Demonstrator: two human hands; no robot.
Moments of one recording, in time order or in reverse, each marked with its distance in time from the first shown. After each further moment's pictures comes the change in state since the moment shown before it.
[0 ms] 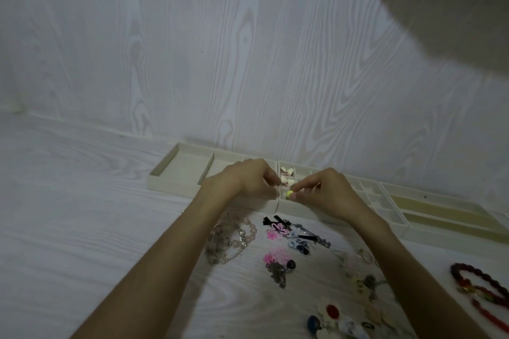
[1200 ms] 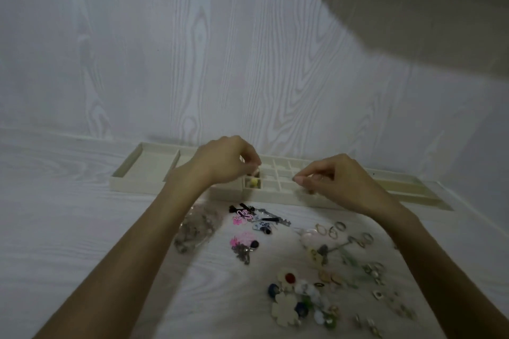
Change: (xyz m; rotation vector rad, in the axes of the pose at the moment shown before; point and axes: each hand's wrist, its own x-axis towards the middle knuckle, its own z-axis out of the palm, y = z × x) left_hand -0.026 0.040 -0.017 0.019 0.176 0.139; right_hand -0.072 -0.011 -0.073 0.023 0.016 0.016
